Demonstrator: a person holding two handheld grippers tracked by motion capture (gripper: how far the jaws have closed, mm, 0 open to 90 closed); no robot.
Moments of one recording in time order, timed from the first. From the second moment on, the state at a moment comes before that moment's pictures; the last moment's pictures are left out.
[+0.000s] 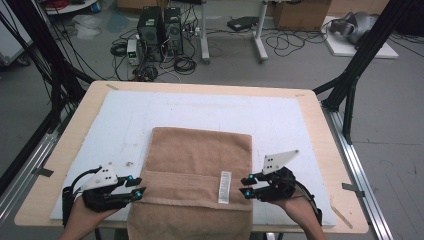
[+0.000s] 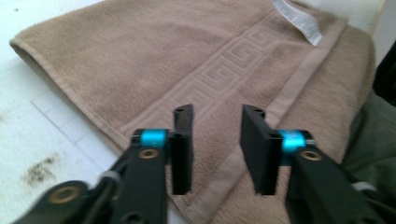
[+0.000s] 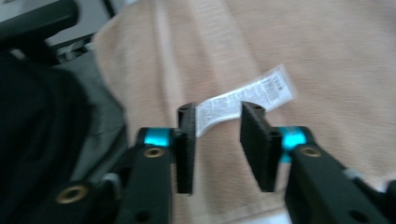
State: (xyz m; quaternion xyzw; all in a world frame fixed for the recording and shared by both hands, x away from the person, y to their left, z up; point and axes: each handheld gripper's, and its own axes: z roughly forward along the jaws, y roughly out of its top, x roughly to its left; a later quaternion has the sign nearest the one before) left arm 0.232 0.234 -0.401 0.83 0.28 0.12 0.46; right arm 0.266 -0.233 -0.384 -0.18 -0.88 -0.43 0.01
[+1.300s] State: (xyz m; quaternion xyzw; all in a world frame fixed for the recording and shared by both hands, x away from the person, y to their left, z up) left arm 0.384 0.217 -0.442 0.79 0.42 0.15 0.41; right arm 0.411 -0.233 -0.428 -0.32 -0.88 -0.35 -0.06
